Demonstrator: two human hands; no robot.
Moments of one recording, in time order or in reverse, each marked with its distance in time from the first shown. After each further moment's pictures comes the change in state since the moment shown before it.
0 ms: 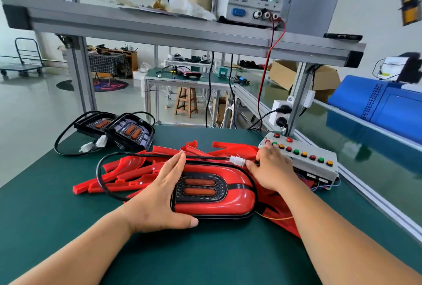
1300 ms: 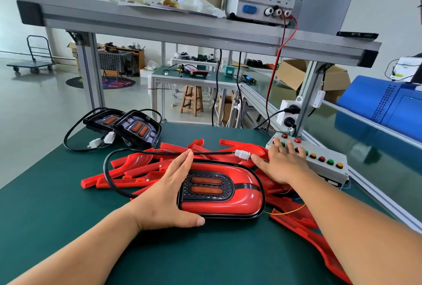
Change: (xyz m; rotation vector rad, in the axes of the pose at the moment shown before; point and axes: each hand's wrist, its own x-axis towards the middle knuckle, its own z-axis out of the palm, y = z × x) left_hand 0.001 -0.003 0.001 -0.006 -0.009 0.019; right_hand 0.034 0.019 0.006 -0.248 -0.117 0.049
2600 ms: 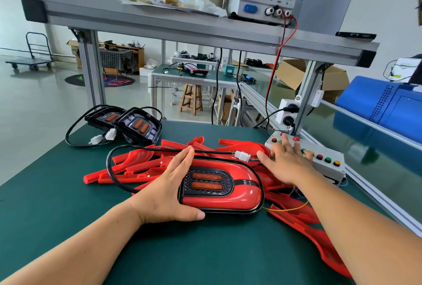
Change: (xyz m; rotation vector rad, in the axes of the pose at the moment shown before) left_hand 0.001 -0.001 0.001 0.012 0.021 0.017; right_hand -0.015 0.013 -0.002 0.132 0.027 0.004
